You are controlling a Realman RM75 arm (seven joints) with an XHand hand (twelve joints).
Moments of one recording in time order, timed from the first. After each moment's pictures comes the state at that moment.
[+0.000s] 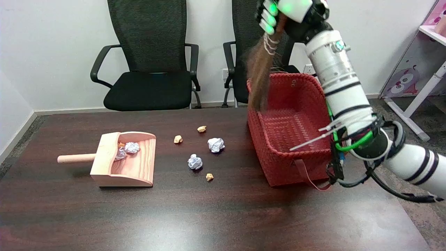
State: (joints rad) arm 0.40 -0.70 0.95 -1.87 1.65 -0.74 -2.51
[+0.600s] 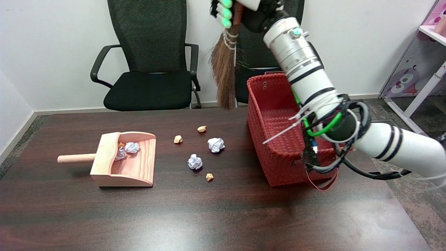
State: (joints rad) arm 0.75 -0.79 0.62 -1.78 1.79 -0.72 -2.54
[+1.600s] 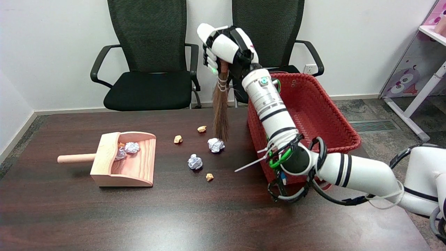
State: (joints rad) arm 0.68 -1.02 0.47 -1.49 1.72 -0.92 -2.56
